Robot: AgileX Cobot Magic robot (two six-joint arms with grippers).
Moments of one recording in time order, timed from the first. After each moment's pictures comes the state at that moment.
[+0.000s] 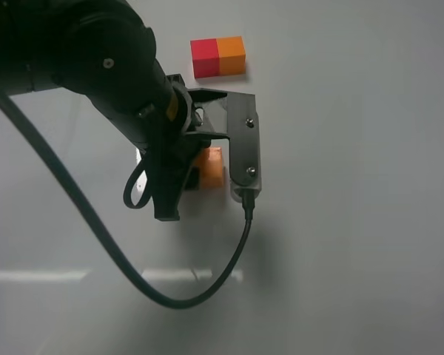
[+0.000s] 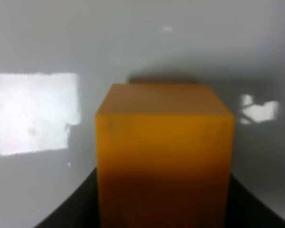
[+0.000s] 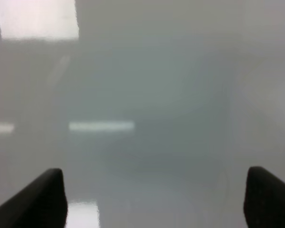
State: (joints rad) left arm -0.91 1.66 -1.68 0.49 0.97 0.57; right arm 0.02 -0.01 -0.52 -0.07 0.99 0.06
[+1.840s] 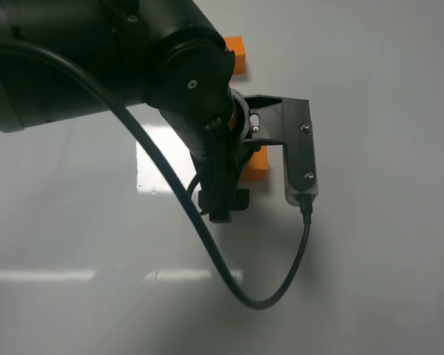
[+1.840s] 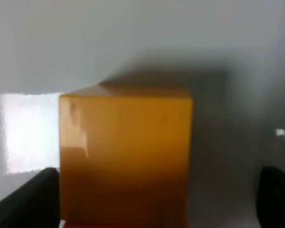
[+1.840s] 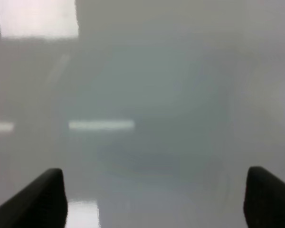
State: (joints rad) left arm -0.99 1.78 -1.79 0.54 0.98 0.51; right arm 0.02 -0.01 -0.51 -0.07 0.99 0.06
